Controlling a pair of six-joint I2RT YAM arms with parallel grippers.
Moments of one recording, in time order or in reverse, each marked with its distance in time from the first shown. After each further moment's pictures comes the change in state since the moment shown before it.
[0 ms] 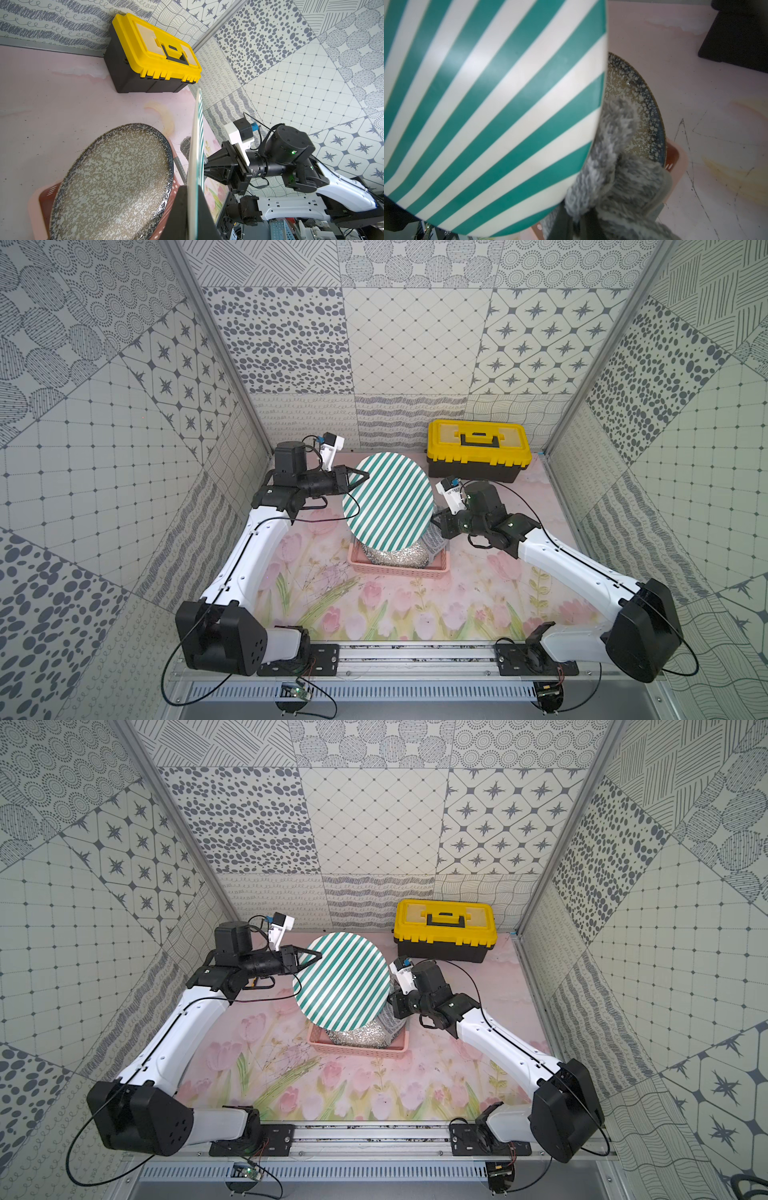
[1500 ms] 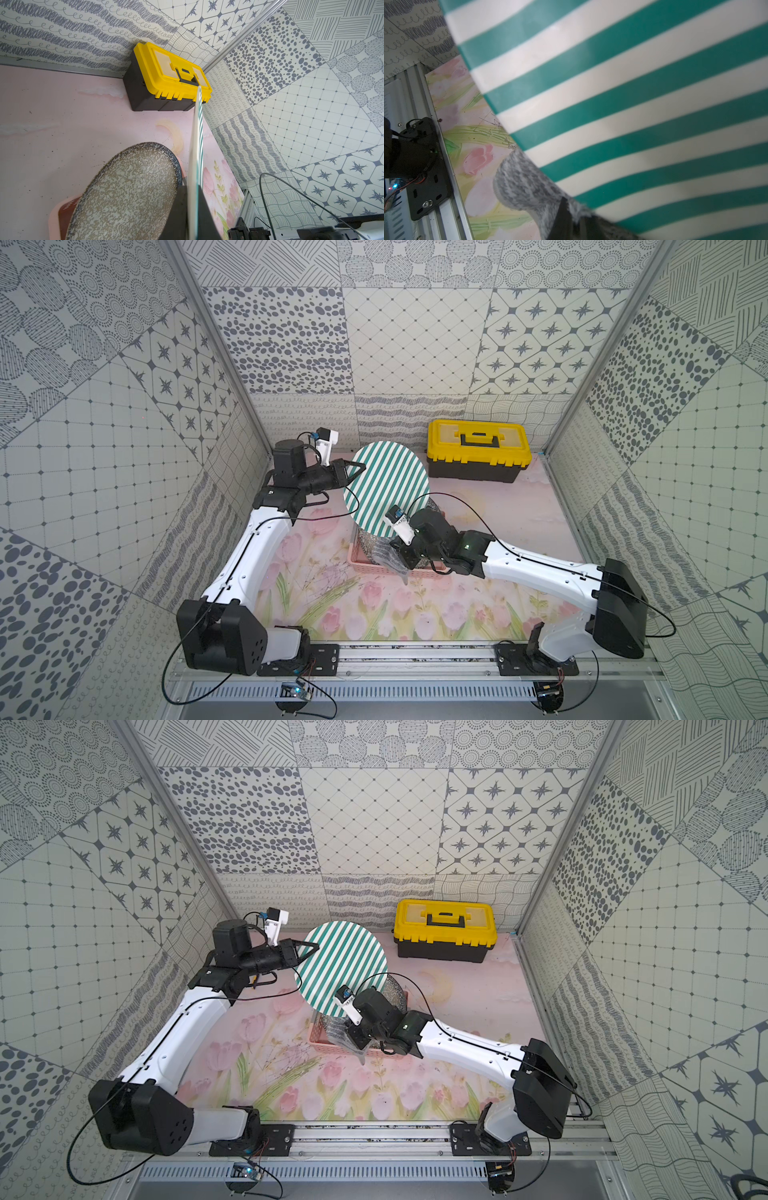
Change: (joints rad) left arm 0.000 0.001 -0.013 0.113 -0.097 -0.068; right arm 0.383 0.161 0.102 0.064 0.276 -0.136
